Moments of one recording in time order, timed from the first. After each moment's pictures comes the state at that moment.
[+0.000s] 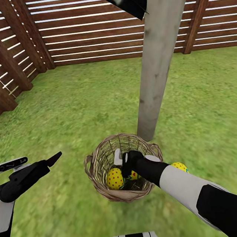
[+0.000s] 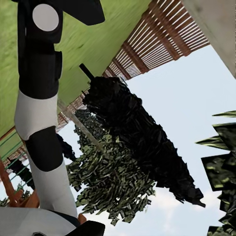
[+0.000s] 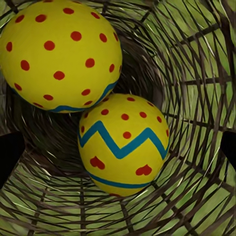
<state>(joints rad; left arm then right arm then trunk) -0.47 0.27 0.33 -1.44 0.72 0.92 -1.57 -1.04 0.17 0.91 -0.61 0.47 0.56 0.58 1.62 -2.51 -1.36</state>
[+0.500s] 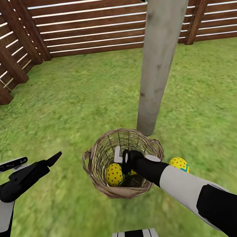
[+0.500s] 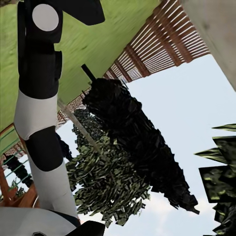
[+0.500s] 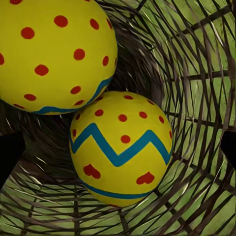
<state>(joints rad) -0.47 0.27 0.33 -1.44 0.72 0.92 -1.57 -1.04 0.17 0.90 -0.61 0.47 0.56 0.49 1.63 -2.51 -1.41</state>
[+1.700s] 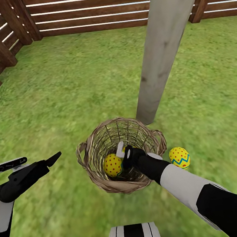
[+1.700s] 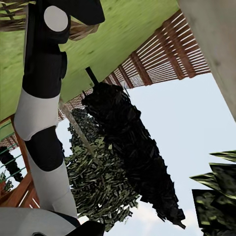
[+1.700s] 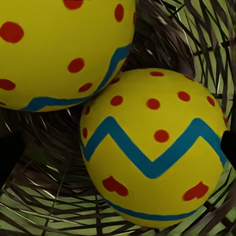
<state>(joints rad) -0.47 0.28 0.33 -1.44 0.72 0.92 -1.57 -1.04 0.17 0.81 -0.61 0.47 0.57 0.41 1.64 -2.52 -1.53</state>
